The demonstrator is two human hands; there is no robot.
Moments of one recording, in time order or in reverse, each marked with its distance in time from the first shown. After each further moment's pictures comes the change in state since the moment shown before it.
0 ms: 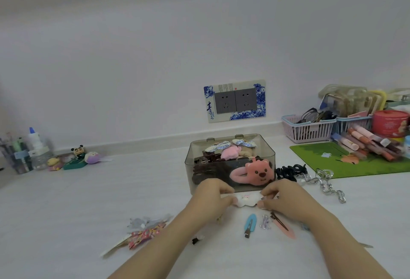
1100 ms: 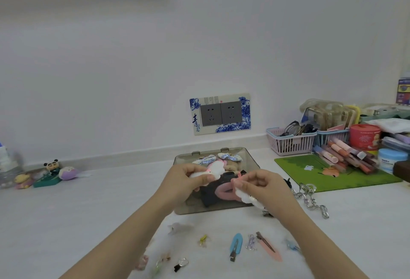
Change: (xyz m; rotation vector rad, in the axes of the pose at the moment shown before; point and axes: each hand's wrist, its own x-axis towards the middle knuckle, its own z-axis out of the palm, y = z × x) left_hand 0.026 0.010 -0.052 -0.526 0.100 -0.043; right_hand 0.002 -0.036 -0.021 0.683 0.200 -0.114
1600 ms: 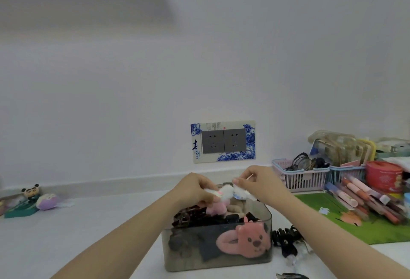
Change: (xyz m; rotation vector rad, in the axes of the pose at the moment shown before) left_hand 0.111 0.002 -0.003 0.192 -0.233 -0.006; right_hand 0.119 -0.027 -0.005 -0.488 -0.004 -0.041
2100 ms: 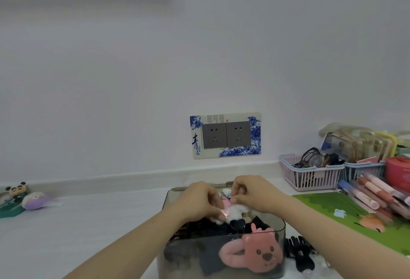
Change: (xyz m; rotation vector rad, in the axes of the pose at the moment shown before) left_hand 0.036 -0.030 0.019 0.282 -0.027 0.075; right_hand 0.047 0.032 0.036 -0.298 -0.302 -0.162
